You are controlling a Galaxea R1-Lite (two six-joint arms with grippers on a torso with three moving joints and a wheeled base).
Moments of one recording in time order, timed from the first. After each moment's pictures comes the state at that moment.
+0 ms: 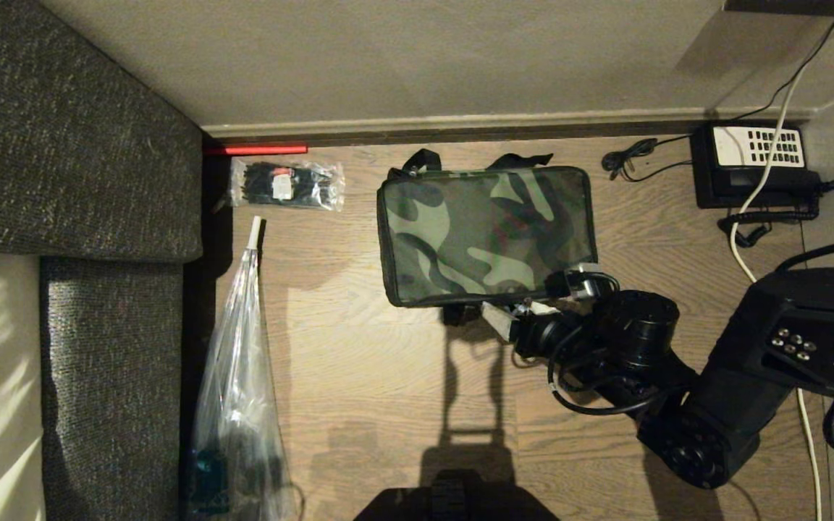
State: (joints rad) left arm 0.00 0.00 0.00 0.01 0.01 0.00; right arm 0.48 2.19 -0.66 -1.47 0.05 0.29
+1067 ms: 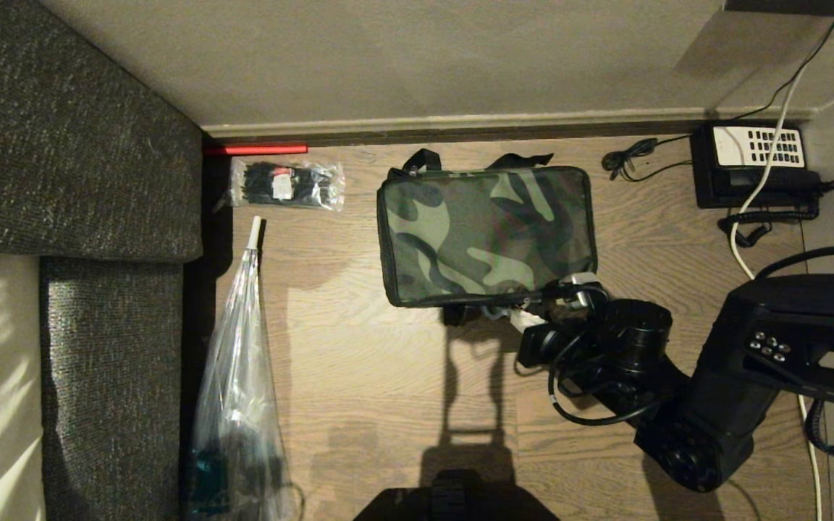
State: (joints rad) left arm 0.00 0.00 0.00 0.01 0.01 0.00; right arm 0.47 2.23 -0.65 -1.48 0.02 0.18
